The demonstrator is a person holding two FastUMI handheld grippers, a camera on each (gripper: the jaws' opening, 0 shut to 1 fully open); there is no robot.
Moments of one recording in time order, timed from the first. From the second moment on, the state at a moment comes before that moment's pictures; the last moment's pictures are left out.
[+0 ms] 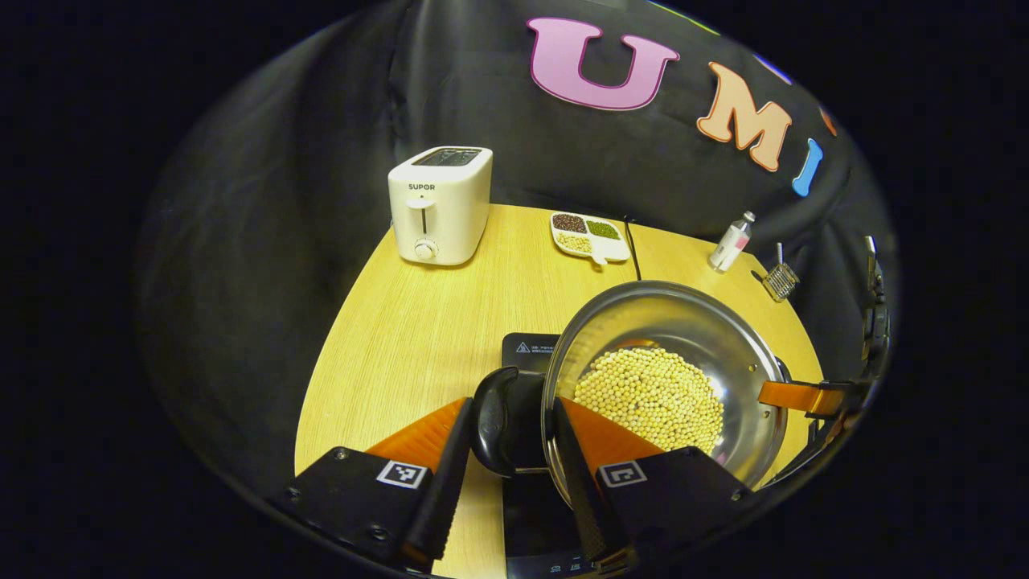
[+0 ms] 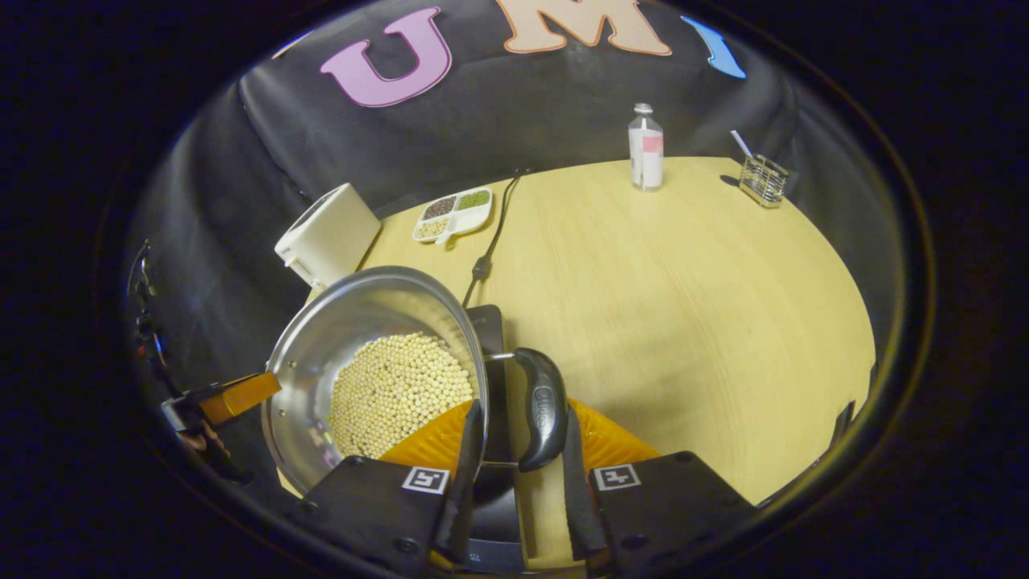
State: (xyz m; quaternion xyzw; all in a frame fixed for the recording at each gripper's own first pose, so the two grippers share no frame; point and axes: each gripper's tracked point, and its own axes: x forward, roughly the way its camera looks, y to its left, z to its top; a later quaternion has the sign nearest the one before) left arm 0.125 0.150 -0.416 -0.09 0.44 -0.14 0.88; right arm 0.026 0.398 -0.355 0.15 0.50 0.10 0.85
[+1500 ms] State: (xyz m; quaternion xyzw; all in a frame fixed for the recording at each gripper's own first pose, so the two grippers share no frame) left arm 0.131 0.144 -0.363 -0.07 0.35 -0.11 0.93; right arm 0.017 0.365 -0.303 0.17 0.39 0.10 0.90
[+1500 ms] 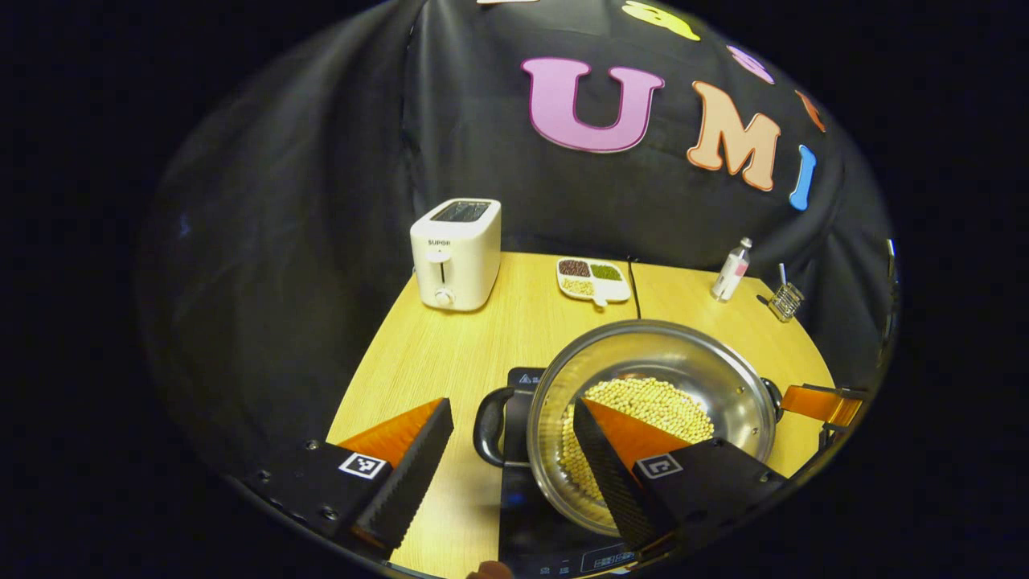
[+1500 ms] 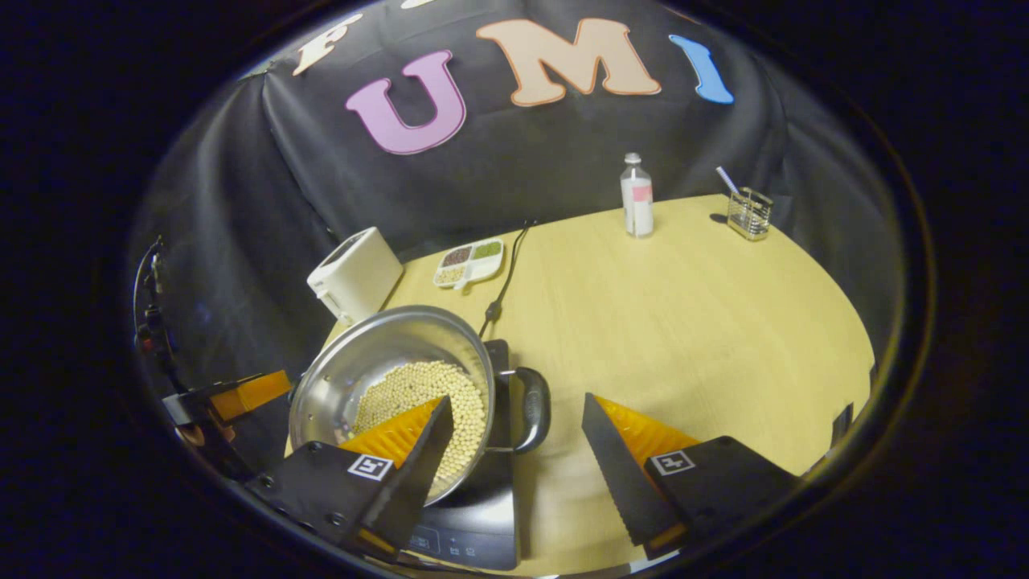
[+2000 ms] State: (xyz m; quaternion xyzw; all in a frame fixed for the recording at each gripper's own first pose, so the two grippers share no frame) left arm 0.122 0.094 -0.336 -0.07 0.33 -0.10 0.94; right arm 0.030 0.313 -0.296 0.17 0.35 0.10 0.92
